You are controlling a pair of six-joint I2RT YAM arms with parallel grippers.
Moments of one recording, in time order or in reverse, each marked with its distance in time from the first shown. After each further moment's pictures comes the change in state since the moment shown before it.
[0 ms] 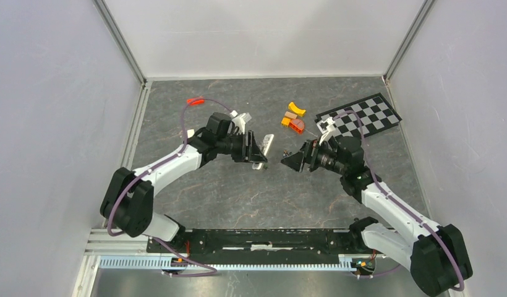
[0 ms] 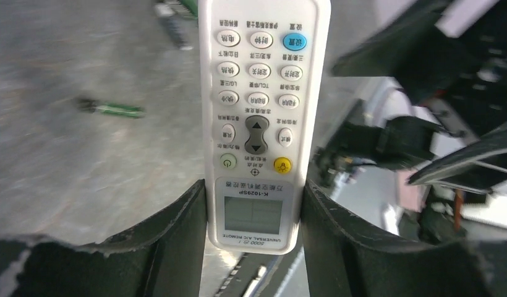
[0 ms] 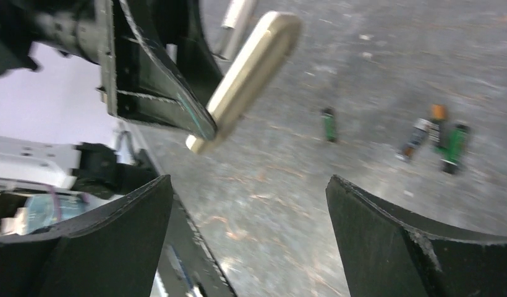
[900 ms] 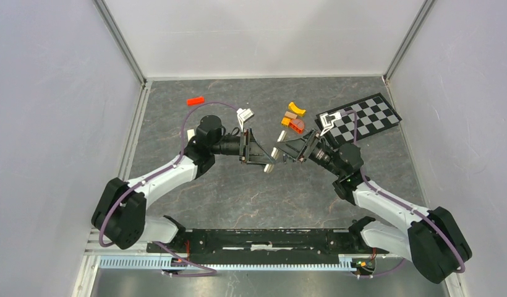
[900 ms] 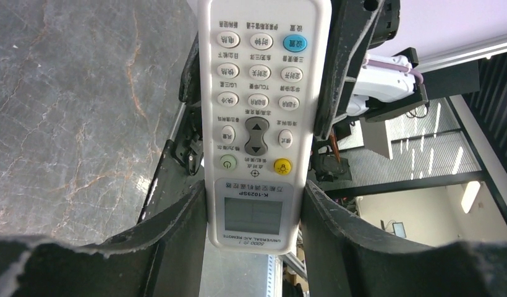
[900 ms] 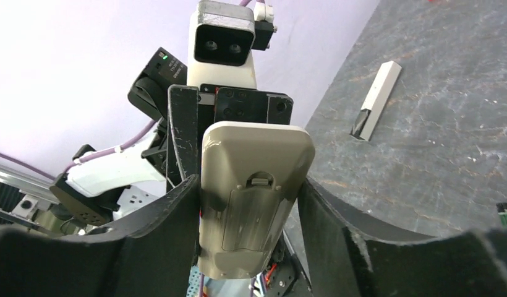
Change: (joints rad) left arm -0.045 -0.113 -0.131 0.600 0.439 -0.466; right arm 0.152 0.096 -0.074 0.674 0.109 0.554
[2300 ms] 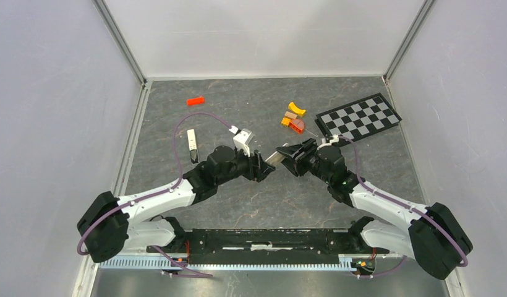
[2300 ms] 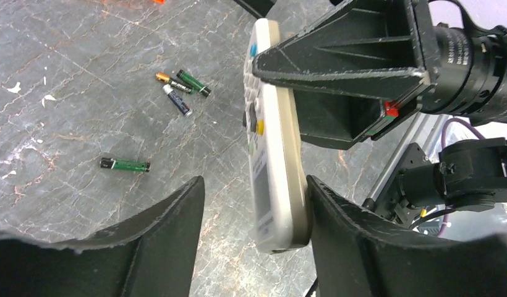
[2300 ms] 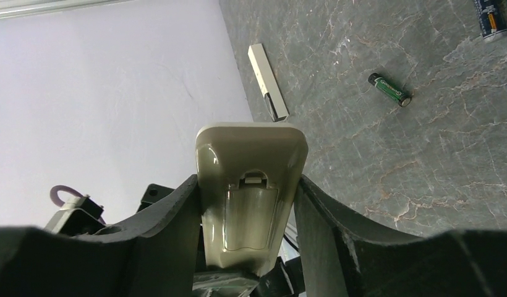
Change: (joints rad) left arm -0.290 -0.180 -0.176 -0.135 -0.930 0.525; right arm 0.103 0.016 -0.002 -0.483 0.399 0.462
